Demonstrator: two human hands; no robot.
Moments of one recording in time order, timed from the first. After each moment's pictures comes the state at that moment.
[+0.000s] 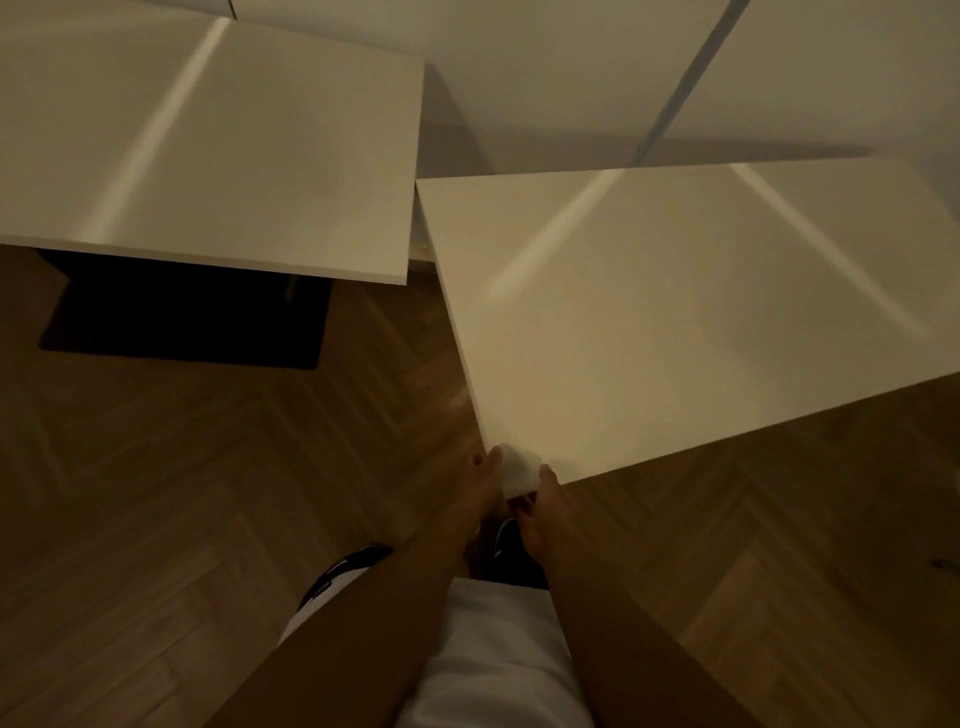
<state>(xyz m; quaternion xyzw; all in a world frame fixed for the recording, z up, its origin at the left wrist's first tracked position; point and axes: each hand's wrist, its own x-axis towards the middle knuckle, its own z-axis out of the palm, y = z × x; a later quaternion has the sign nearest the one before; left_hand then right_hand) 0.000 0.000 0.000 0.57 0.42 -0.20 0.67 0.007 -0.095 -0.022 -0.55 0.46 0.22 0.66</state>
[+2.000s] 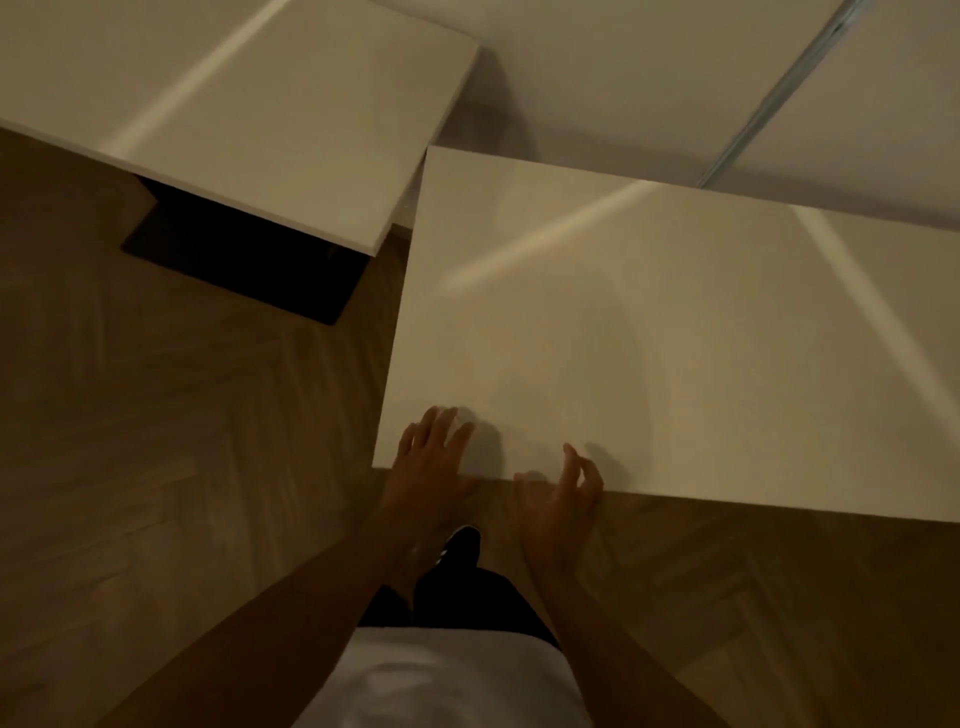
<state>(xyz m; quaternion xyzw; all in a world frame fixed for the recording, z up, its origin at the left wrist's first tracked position) 0.042 -0.090 -0.026 0.96 0.16 -0.10 0.22 0.101 -0.268 -0.023 -0.95 -0.05 0.04 0.30</state>
